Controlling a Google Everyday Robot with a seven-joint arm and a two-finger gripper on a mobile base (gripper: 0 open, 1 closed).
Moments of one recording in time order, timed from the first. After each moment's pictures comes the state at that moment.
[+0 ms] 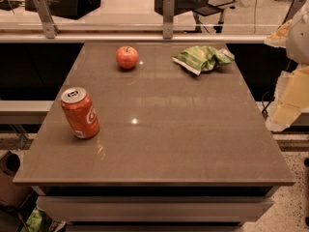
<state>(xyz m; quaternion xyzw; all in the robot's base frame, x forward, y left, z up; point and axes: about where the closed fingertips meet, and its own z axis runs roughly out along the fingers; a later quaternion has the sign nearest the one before) 0.438 -0.212 0.993 -0.60 0.78 -0.05 0.18</state>
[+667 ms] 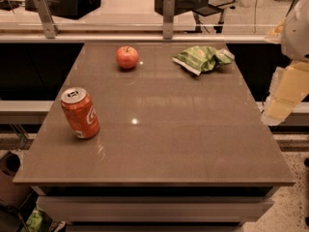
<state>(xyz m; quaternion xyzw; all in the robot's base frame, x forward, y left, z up) 0.450 -0.215 0.994 -0.59 0.78 -0.07 0.18</state>
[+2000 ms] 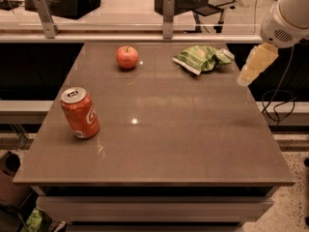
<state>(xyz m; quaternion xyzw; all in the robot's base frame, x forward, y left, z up) 0.606 -0.259 0.949 -0.50 0.83 -0.08 0.24</state>
